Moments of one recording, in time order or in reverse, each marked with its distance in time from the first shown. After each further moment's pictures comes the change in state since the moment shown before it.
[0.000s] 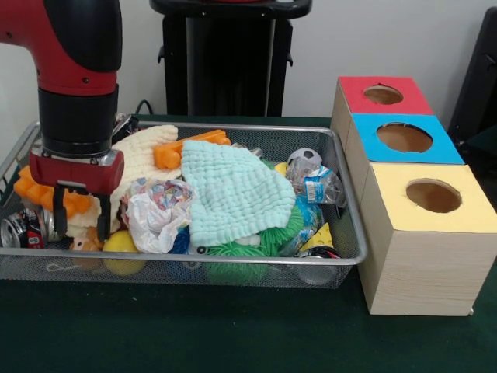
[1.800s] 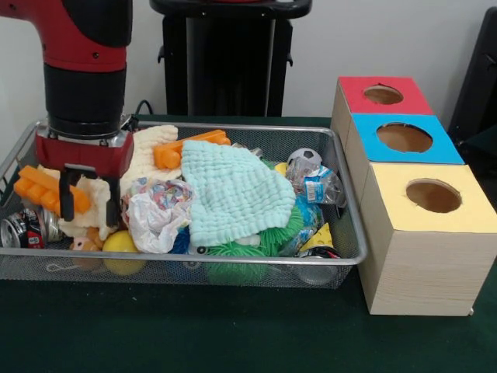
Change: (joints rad) arm 0.029 -0.054 0.010 0.000 0.004 0.078 0.000
